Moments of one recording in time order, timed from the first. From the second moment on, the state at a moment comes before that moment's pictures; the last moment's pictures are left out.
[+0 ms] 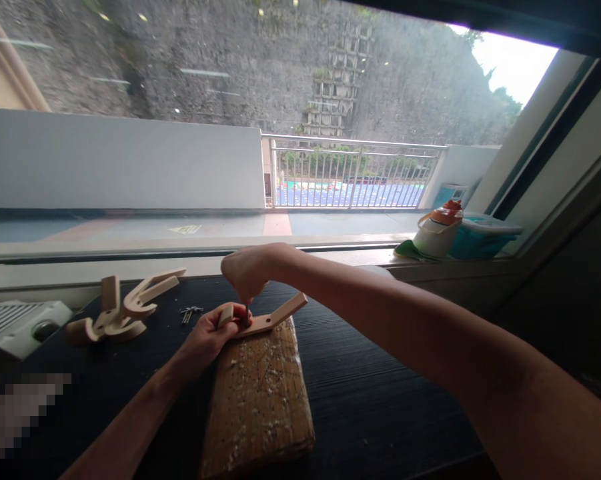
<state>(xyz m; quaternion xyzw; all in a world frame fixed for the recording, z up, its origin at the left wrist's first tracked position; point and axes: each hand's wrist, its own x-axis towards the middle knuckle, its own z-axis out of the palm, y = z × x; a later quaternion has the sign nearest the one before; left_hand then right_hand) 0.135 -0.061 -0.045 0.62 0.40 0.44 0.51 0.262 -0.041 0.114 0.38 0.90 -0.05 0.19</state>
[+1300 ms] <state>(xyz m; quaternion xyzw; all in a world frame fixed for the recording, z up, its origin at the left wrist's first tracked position) 0.135 -0.060 -0.050 0.60 0.36 0.45 0.55 0.267 -0.041 0.103 0.39 0.91 -0.09 0.13</state>
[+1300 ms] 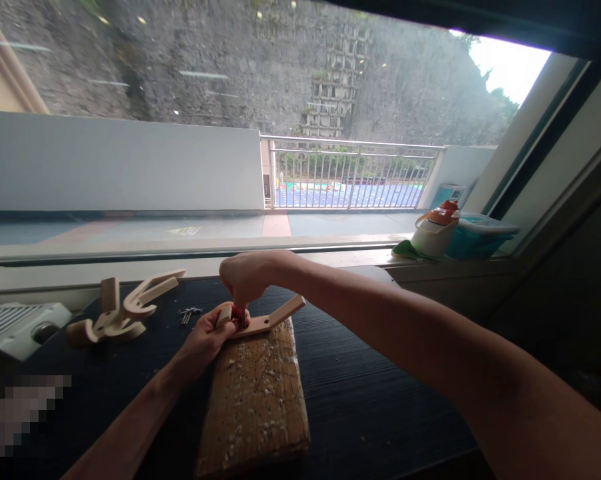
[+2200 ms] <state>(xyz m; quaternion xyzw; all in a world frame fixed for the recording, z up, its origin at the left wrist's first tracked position) 0.136 -0.060 -0.052 0.61 0.38 0.46 0.53 0.272 -0.056 0.109 0.40 0.91 0.00 0.12</state>
